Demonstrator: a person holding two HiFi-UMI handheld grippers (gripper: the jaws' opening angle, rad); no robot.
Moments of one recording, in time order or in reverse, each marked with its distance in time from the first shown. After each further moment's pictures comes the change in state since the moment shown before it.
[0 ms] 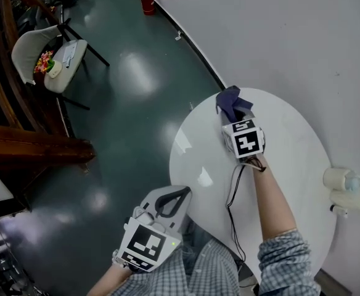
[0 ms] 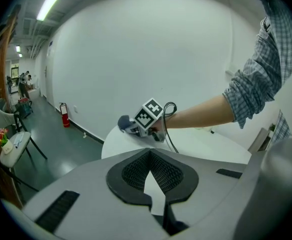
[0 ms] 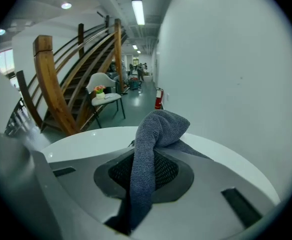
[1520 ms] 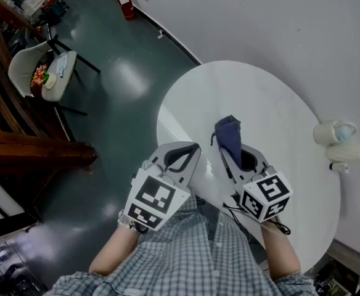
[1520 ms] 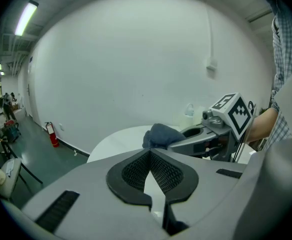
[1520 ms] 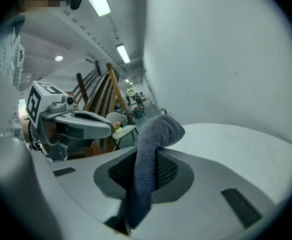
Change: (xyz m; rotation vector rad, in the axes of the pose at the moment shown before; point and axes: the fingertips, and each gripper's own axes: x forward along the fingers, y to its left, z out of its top) left arm 0.015 -0.066 0.042 0.186 -0.051 -0.076; right arm -0.263 0.102 -0.054 0.331 -0.318 0.137
